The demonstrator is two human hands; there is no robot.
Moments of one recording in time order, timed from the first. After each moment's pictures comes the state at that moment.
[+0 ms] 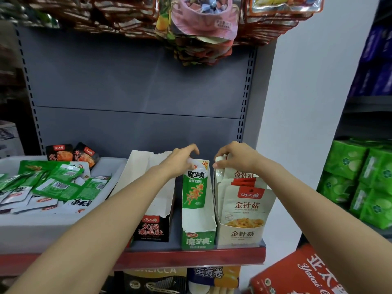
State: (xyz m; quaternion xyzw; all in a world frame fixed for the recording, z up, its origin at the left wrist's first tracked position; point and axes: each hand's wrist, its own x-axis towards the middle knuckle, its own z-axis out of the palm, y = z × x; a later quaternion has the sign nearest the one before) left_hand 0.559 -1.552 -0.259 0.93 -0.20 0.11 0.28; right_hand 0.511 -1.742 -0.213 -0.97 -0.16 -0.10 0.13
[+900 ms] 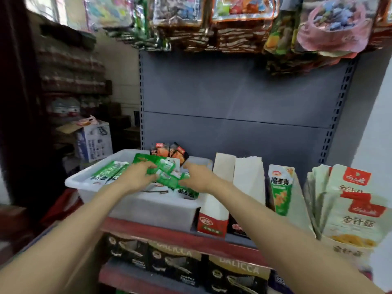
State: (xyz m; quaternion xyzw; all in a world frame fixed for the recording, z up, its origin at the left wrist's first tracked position) left_hand 0.435 -1.264 -0.276 0.97 0.05 0.14 0.19; right_hand 0.476 -1.449 -0.258 -0.94 -0.33 -0.01 0.14
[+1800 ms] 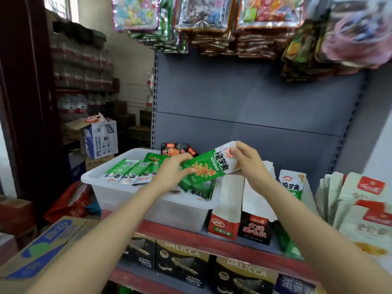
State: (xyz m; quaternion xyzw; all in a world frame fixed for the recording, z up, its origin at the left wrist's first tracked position) left_hand 0.443 -1.293 -0.277 0.89 -0.09 0.27 0.35; right_hand 0.469 -1.501 -0.234 -0.73 -0.28 -0.07 0.62
